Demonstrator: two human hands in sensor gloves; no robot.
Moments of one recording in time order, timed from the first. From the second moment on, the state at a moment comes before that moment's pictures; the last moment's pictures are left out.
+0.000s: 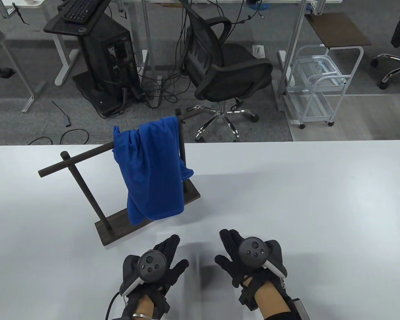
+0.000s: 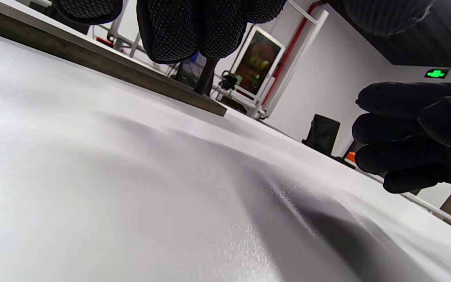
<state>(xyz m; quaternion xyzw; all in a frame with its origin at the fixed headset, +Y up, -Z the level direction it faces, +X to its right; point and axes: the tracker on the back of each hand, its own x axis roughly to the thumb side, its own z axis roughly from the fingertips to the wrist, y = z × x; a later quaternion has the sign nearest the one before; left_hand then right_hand) -0.157 -0.758 -0.271 -0.02 -0.16 0.24 0.96 0.113 -0.756 -0.297 0.16 0.05 0.95 0.27</state>
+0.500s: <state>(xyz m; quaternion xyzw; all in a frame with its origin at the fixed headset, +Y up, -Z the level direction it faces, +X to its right) -0.153 -0.761 -0.268 -0.04 -0.16 0.21 0.96 0.111 -0.754 -0.301 0.17 0.01 0.94 0.28</state>
